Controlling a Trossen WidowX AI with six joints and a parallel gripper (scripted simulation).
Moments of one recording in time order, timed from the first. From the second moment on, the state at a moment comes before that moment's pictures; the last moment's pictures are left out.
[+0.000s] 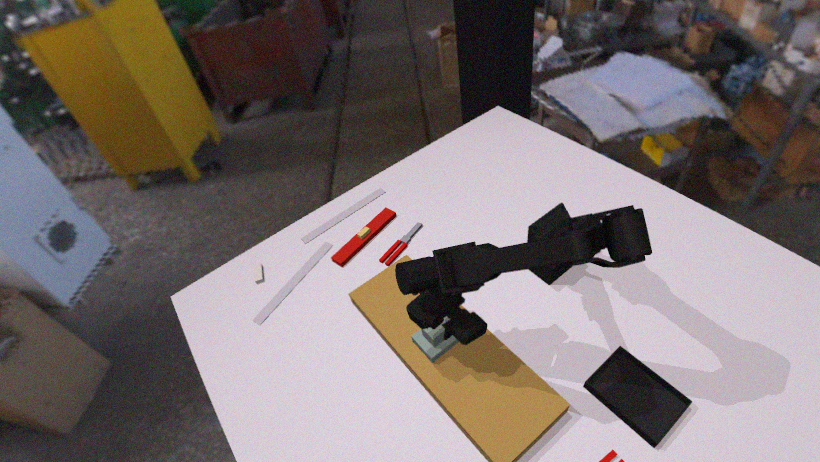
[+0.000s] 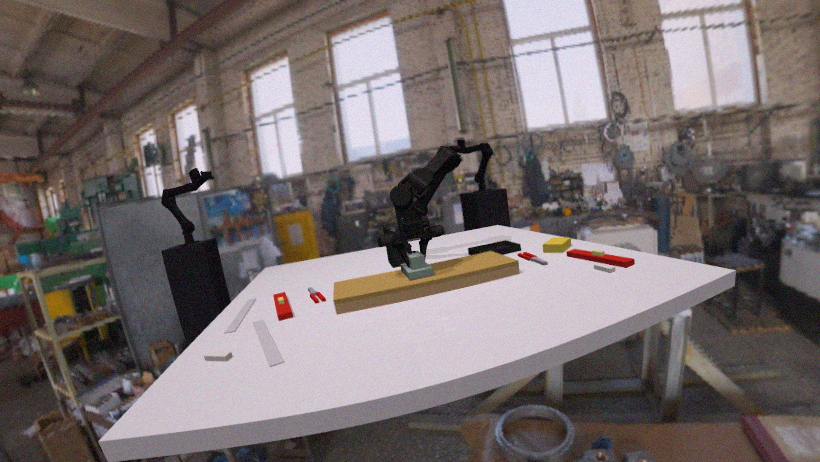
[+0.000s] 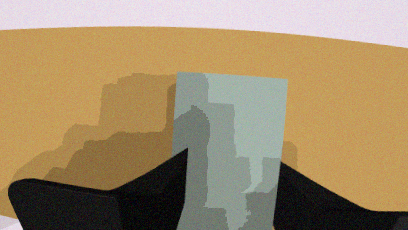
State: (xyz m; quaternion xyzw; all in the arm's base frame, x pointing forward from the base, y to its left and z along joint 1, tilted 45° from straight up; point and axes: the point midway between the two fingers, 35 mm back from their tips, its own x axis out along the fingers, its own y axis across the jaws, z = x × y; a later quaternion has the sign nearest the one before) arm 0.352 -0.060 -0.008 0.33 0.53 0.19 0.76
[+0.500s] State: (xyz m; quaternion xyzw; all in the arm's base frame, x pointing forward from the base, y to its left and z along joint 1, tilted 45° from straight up) arm 0.355 -0.040 0.011 0.33 0.53 0.19 0.76
